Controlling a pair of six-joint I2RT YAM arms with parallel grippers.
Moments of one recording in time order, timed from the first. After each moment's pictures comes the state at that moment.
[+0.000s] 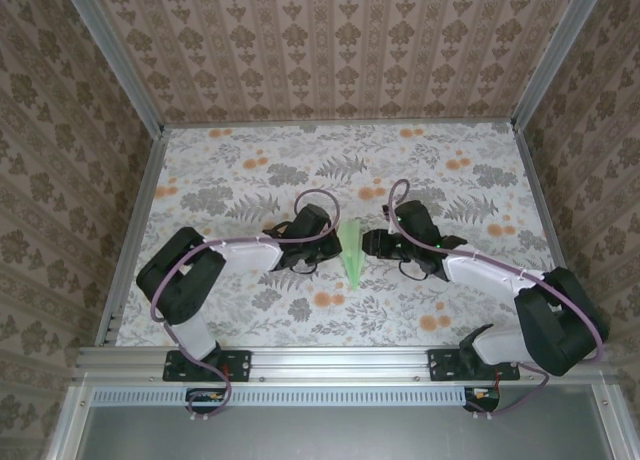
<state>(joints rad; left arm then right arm) -0.83 1.71 0.83 0.04 0.14 -0.99 0.52 1.34 0.64 -0.06 -0.26 0.61</state>
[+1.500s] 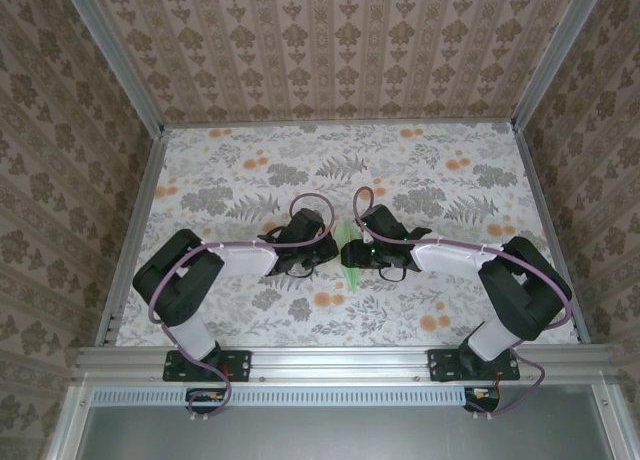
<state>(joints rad) -0.82 1.69 0.77 0.11 0.16 -1.00 0.65 1.57 0.79 -0.19 -0.21 0.64</state>
